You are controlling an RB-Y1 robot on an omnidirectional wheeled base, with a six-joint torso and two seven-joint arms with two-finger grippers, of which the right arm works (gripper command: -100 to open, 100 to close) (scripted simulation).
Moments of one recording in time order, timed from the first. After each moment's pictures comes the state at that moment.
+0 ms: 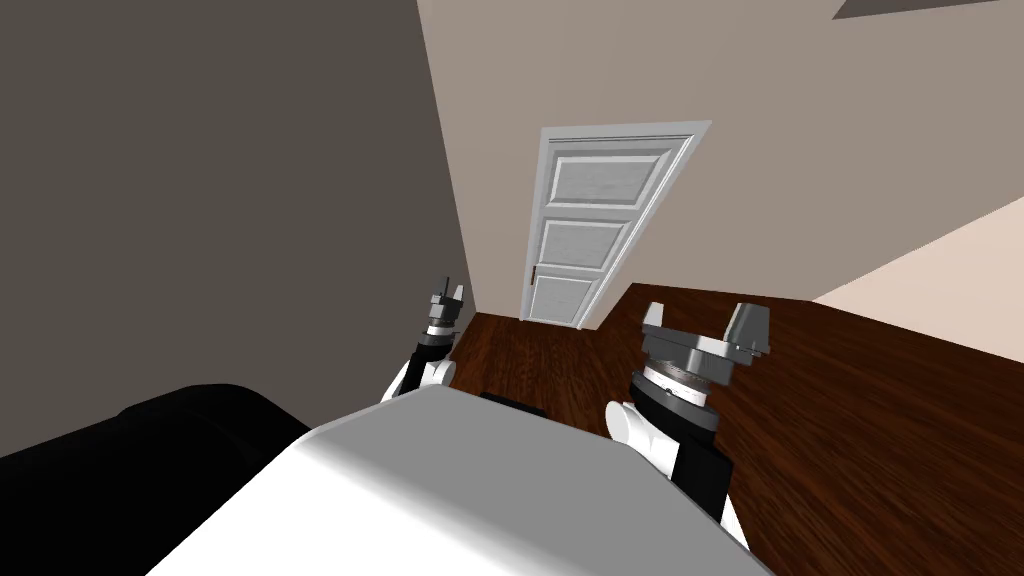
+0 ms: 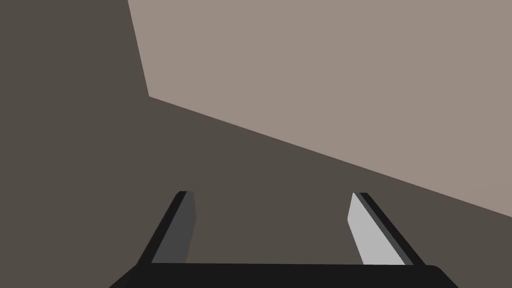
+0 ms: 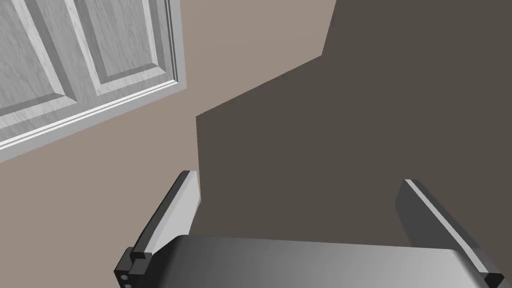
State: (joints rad) arm 0.47 0.03 -0.06 -2.36 -0.11 -0.55 -0.03
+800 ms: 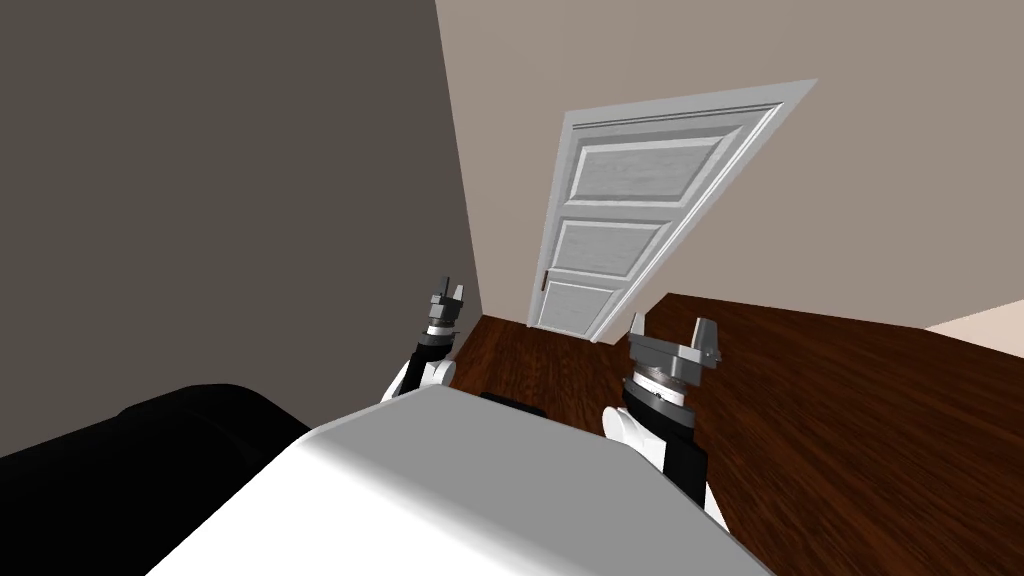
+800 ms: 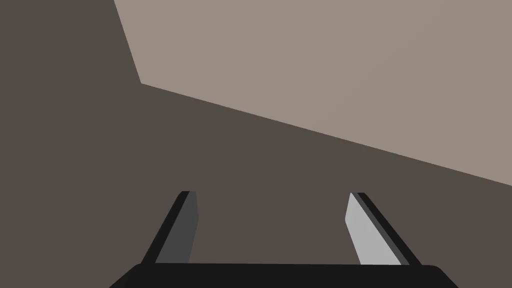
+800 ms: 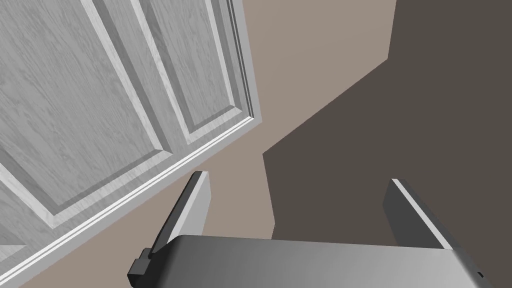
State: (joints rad) arm 0.49 -0.03 -0.06 -2.23 -0.17 -0.61 -0.18
